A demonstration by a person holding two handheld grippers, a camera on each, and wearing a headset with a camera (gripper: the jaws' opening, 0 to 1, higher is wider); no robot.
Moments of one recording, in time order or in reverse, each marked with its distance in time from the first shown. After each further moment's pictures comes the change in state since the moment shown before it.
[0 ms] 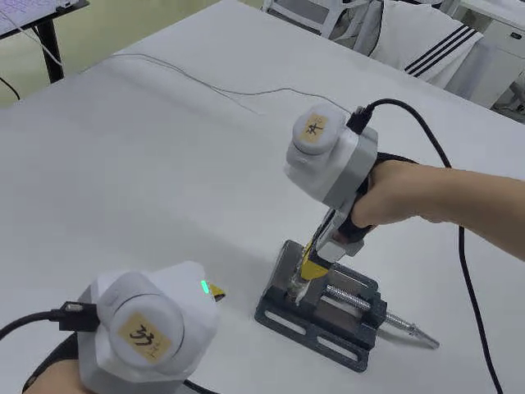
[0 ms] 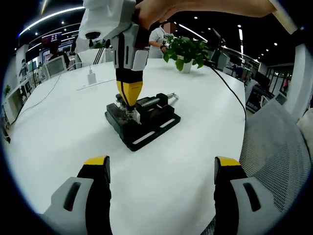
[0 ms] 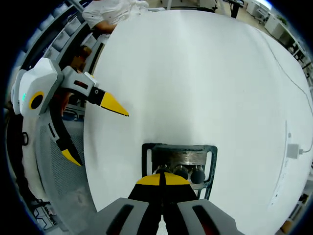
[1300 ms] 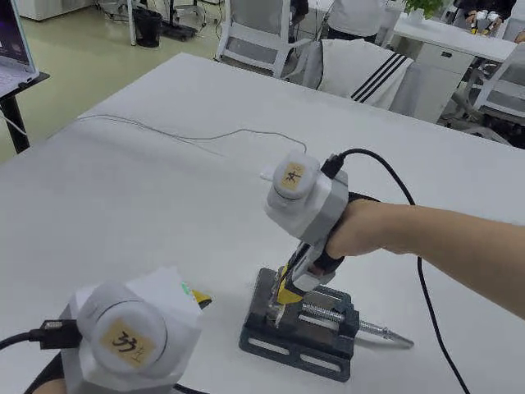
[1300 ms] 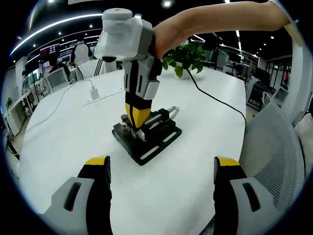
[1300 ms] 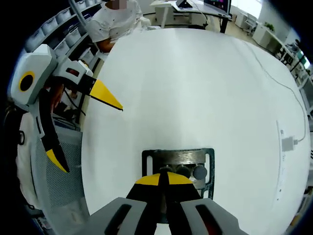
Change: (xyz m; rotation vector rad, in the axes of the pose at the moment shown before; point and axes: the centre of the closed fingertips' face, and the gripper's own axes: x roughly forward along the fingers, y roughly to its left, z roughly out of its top) left arm -0.016 -0.002 0.039 0.075 -0.031 0.033; right arm -0.005 0.001 -0.006 0.064 -0.228 -0.064
